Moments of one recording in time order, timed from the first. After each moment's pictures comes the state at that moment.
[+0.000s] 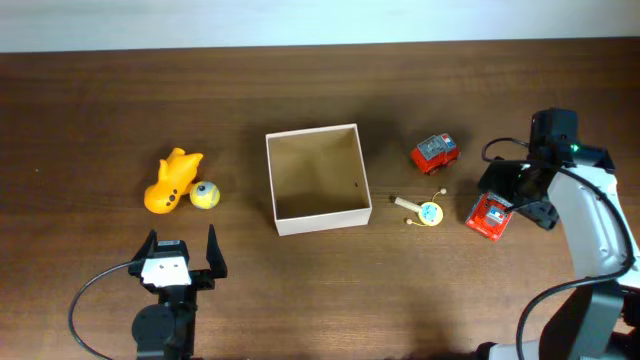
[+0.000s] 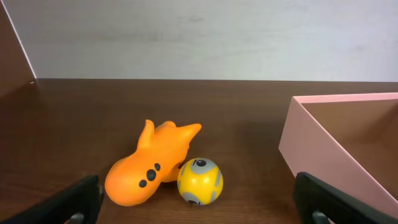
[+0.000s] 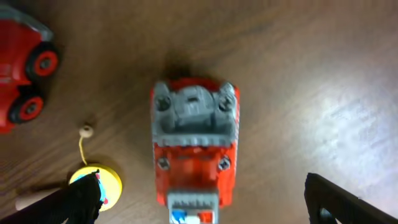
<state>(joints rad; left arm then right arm) 0.00 0.04 0.01 -0.08 -0.06 -0.01 -0.23 1.59 1.19 -0.96 0.05 0.39</state>
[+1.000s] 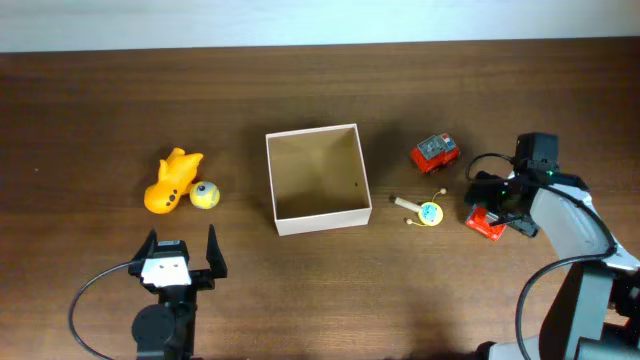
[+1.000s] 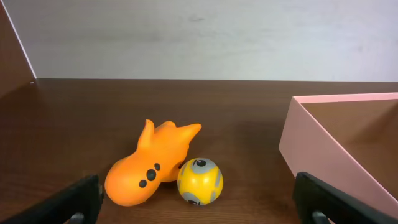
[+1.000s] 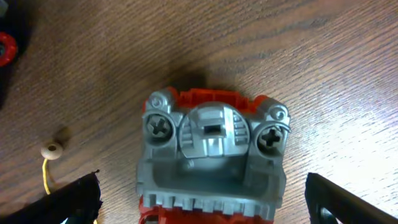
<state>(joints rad) 0.00 0.04 0.01 -0.08 -0.06 -0.01 -0.23 1.62 0.96 -0.63 0.02 0.33</state>
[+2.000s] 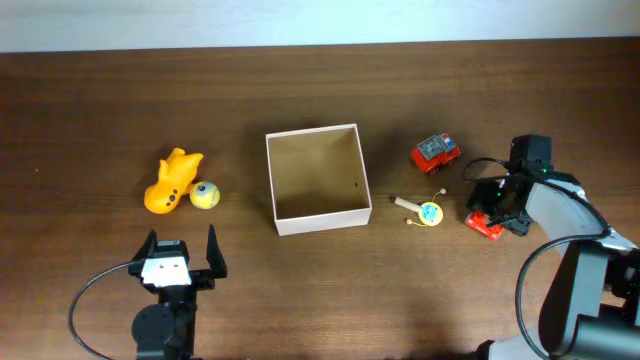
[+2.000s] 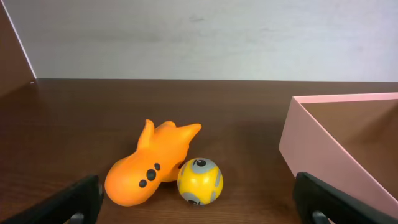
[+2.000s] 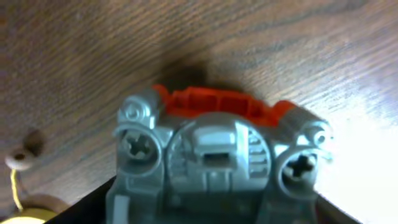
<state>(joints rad) 0.00 0.04 0.01 -0.08 -0.06 -0.01 -0.23 1.70 0.96 -0.61 0.01 0.31</state>
